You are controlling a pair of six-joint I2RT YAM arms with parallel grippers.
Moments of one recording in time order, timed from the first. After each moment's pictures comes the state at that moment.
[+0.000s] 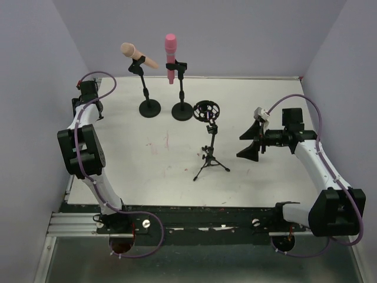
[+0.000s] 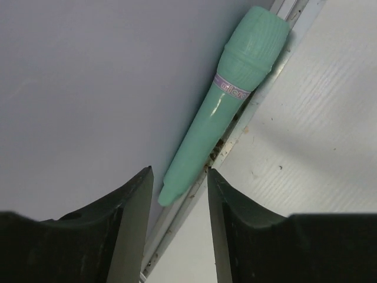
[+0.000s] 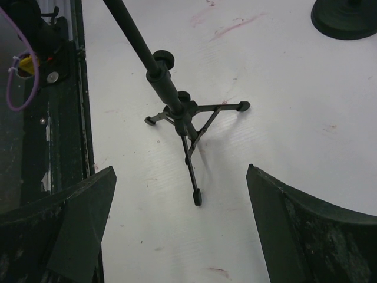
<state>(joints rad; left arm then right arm) 0.27 1.86 1.41 -0.40 -0.57 0.15 0.02 1.22 0.90 -0.60 -1.20 -0.68</state>
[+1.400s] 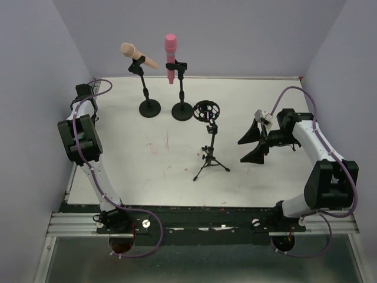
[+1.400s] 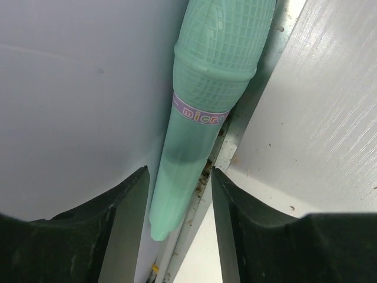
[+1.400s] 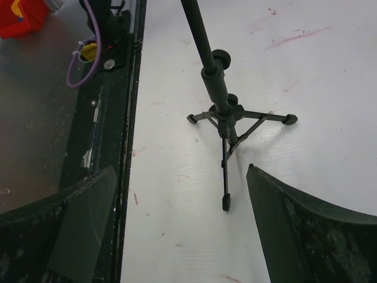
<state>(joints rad) 0.35 2.18 1.66 -0.54 -0.47 0.28 -0.02 1.48 1.12 -1.32 -1.35 -1.41</state>
